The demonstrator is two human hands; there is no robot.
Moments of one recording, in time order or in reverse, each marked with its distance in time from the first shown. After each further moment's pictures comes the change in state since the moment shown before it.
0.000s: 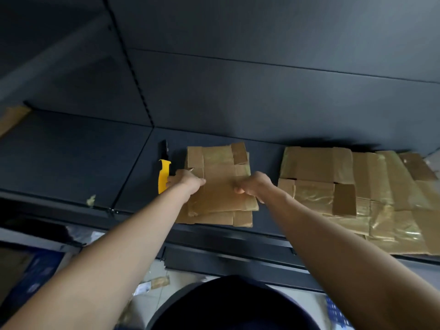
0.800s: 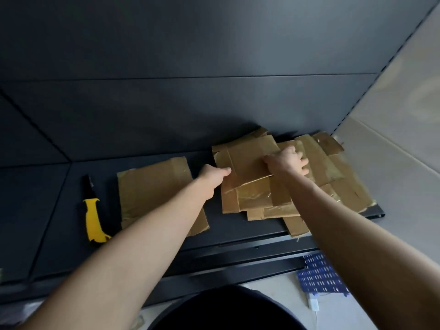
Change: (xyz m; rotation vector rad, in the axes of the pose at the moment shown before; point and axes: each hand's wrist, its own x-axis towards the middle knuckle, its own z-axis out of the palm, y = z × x) left_hand -0.065 0.134 0.130 -0.335 -0.520 0.278; right_hand 0.003 0.115 -0.148 0.227 0.679 0.327
